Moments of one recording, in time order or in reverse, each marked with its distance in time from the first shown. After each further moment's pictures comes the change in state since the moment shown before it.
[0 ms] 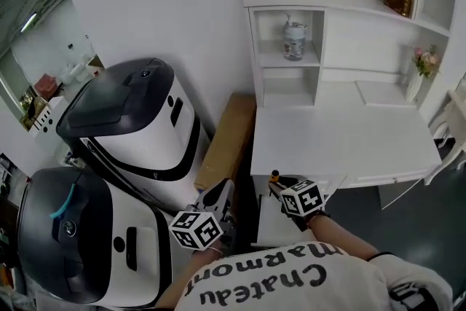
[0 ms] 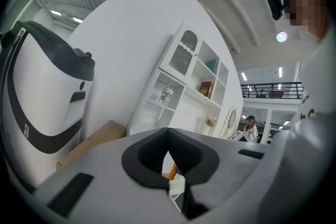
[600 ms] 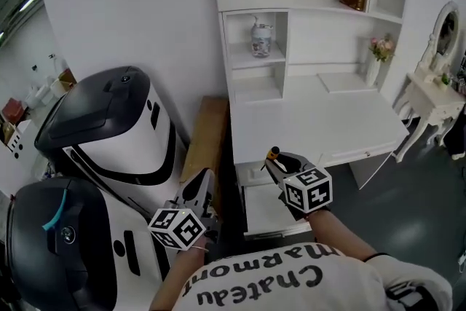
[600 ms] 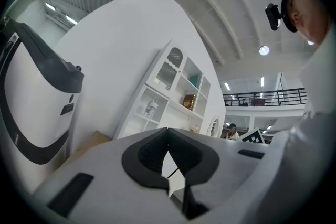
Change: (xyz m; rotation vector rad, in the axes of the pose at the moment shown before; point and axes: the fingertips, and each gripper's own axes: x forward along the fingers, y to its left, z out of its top) left arm -0.074 -0.025 0.051 0.014 -0.103 -0.169; right arm -0.121 0.061 0.065 -0.014 -0.340 -0.233
